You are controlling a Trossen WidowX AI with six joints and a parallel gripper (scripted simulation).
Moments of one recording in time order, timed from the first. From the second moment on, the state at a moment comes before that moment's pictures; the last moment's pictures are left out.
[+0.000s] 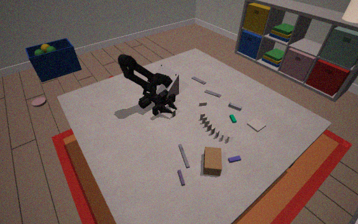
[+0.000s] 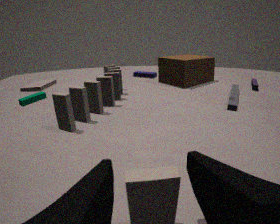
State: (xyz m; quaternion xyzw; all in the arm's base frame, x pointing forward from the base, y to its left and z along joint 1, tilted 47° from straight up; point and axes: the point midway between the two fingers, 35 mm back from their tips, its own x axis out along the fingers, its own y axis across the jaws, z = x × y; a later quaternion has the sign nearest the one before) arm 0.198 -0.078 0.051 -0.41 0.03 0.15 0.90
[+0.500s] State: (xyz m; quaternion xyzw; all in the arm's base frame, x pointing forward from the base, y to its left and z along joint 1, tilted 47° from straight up) arm 0.198 -0.075 0.056 -0.40 0.04 0.16 0.90
